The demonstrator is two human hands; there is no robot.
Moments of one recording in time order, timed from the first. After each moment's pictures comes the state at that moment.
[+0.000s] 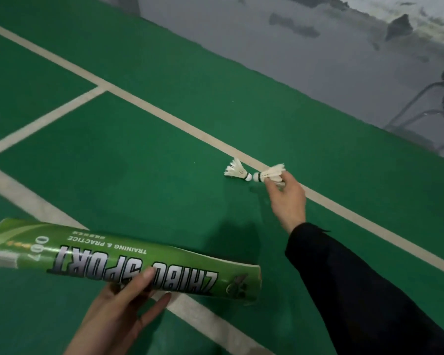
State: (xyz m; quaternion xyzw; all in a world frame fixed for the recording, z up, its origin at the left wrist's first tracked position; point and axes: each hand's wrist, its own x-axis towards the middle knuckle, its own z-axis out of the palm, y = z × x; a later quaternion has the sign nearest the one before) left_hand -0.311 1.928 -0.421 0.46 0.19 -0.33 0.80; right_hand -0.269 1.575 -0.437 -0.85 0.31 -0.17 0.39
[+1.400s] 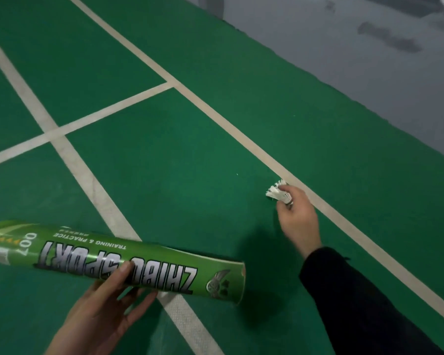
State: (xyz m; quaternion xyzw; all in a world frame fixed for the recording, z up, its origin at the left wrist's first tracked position) left_hand -0.302 1.939 -0.431 0.43 0.33 -0.20 0.81; right_hand -0.200 1.576 -0.467 -0.92 0.16 -0.06 0.34
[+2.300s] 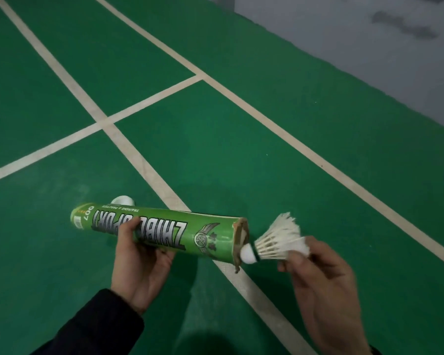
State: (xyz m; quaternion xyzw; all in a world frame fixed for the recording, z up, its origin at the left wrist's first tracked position) left_hand -0.318 1.988 -0.397 0.26 0.31 -0.10 0.91; right_hand -0.400 1.748 -0.351 -0.56 0.15 -0.05 0.81
